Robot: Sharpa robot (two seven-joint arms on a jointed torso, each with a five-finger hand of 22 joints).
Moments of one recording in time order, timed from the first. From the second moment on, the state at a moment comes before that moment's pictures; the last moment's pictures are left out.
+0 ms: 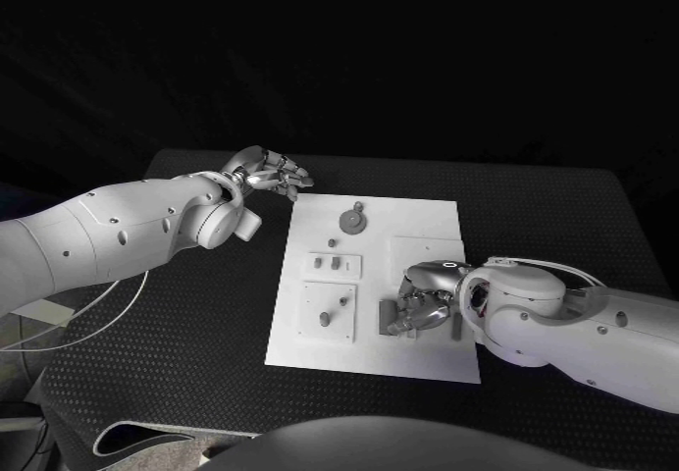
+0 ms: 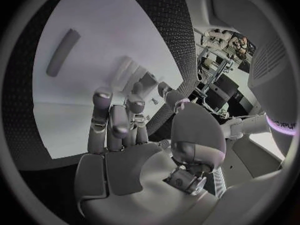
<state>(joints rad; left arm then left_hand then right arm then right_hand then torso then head) 1.26 -0.79 -0.14 1.21 -0.43 -0.28 0.20 1.07 -0.15 0.48 -0.24 0.08 0.84 0.18 0.29 0.45 1.11 0.14 0.07 0.30 0.88 0.09 0.71 0.54 0.05 1.04 -0.01 0.08 1.00 1.16 -0.78 -0.18 1.73 -1.50 0.00 -0.40 0.81 -0.25 0.62 -0.09 0.05 1.16 0.03 0.27 0.71 1.30 -0.08 0.95 1.20 1.30 -0.17 1.46 0.89 0.25 1.26 -0.06 0.88 1.31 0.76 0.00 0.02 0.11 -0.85</state>
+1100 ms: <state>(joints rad) 1.26 -0.79 -0.14 1.21 -0.43 -0.27 0.20 1.07 -0.15 0.48 -0.24 0.08 0.85 0.18 0.30 0.45 1.11 0.14 0.07 0.30 0.88 0.09 0.71 0.55 0.05 1.04 -0.01 0.08 1.00 1.16 -0.76 -0.18 1.72 -1.61 0.03 -0.41 0.82 -0.25 0.60 -0.11 0.05 1.16 0.03 0.27 0.71 1.30 -0.08 0.95 1.21 1.30 -0.17 1.47 0.89 0.25 1.25 -0.05 0.88 1.31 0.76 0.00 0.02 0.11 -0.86</state>
